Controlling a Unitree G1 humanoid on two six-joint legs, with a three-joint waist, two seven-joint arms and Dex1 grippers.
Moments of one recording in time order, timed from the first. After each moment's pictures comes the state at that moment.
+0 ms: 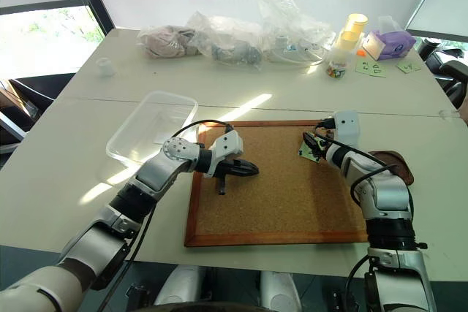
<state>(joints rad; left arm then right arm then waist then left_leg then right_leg) -0.66 0.27 -0.45 0.28 -0.10 0.32 -1.06 -0.36 -0.50 -0.14 0.05 0.39 0.68 0.25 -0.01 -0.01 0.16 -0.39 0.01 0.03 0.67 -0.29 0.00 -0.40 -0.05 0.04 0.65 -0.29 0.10</state>
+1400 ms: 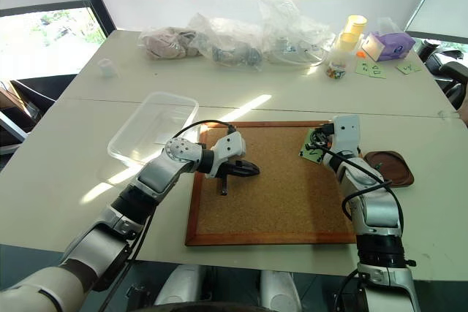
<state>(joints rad) -0.65 0.26 -0.45 0.27 -0.05 0.35 -1.05 -0.26 -0.41 -0.18 -0.05 0.30 0.51 0.20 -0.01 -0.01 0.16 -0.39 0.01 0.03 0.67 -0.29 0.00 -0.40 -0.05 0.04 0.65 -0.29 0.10</state>
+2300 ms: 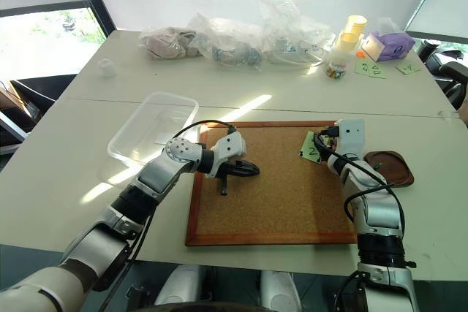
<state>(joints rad) -0.65 0.26 -0.45 0.27 -0.05 0.35 -1.05 -0.26 -0.39 -0.21 0.01 0.29 0.51 0.21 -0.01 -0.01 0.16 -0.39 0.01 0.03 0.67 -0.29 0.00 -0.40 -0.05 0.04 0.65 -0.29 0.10</state>
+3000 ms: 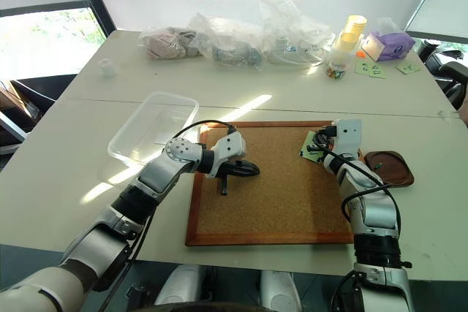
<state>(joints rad) -0.65 0.26 -0.45 0.27 -0.05 0.35 -1.04 -0.26 -0.37 -0.22 0.00 0.31 0.47 0.22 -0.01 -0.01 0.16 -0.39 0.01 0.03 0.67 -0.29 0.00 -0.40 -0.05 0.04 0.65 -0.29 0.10</state>
